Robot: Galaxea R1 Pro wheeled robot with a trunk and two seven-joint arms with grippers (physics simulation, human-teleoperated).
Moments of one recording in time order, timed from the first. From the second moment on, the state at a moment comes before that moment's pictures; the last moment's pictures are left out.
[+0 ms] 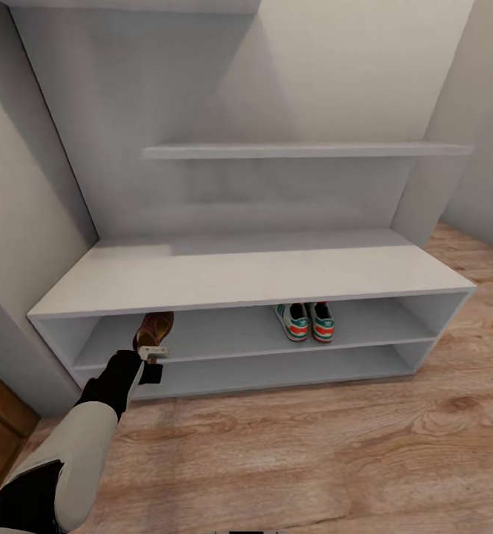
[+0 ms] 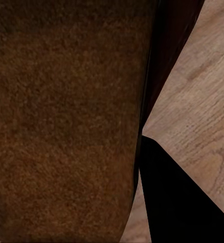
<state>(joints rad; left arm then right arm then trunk) -0.88 -0.02 0.33 -0.56 -0.45 0.68 -0.12 -0.23 -0.34 -0.84 -0.69 0.07 0.00 0.24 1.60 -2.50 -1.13</state>
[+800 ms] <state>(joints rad) -0.88 -0.02 0.33 -0.56 -0.45 0.68 -0.11 -0.23 -0.34 -0.84 -0.69 0.07 0.00 0.24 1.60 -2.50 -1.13</state>
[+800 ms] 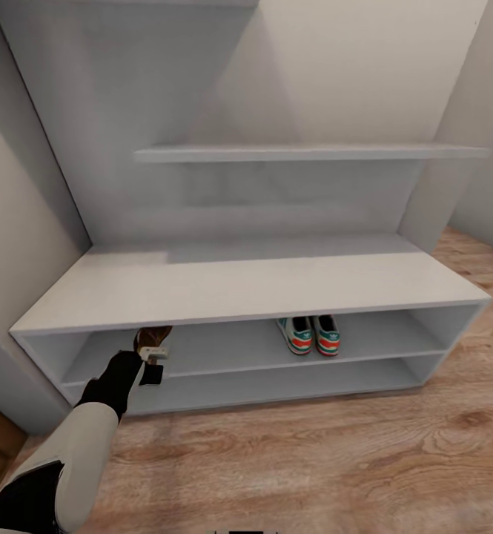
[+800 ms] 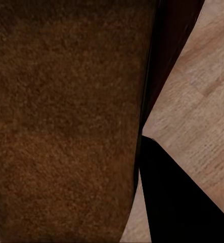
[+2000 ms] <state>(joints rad) -0.88 -0.02 0.33 -0.56 -0.45 0.68 -0.11 -0.23 -0.34 -0.84 -0.69 0.07 0.00 0.24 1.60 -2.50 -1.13</state>
